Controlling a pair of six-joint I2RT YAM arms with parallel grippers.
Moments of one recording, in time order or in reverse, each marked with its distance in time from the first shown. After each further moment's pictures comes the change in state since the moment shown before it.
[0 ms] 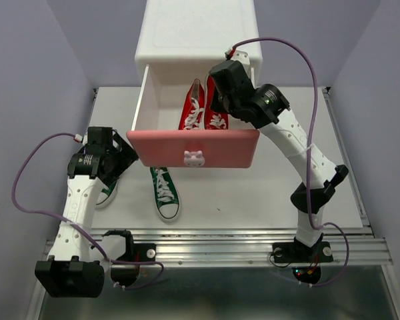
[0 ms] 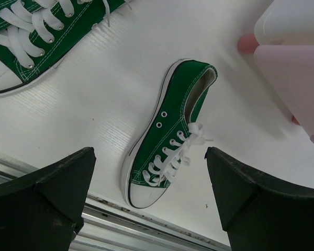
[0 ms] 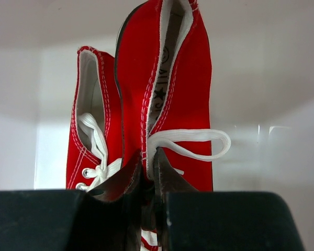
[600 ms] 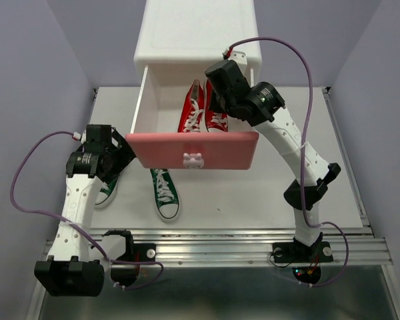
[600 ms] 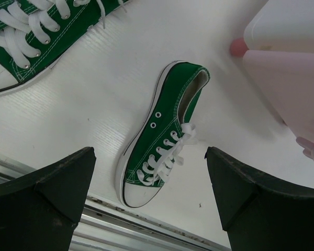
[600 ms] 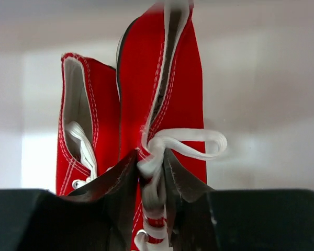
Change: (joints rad) left arm 0.000 0.000 0.011 -0.006 0.002 -0.018; right arm 0.016 0.024 0.046 -0.056 0.029 0.004
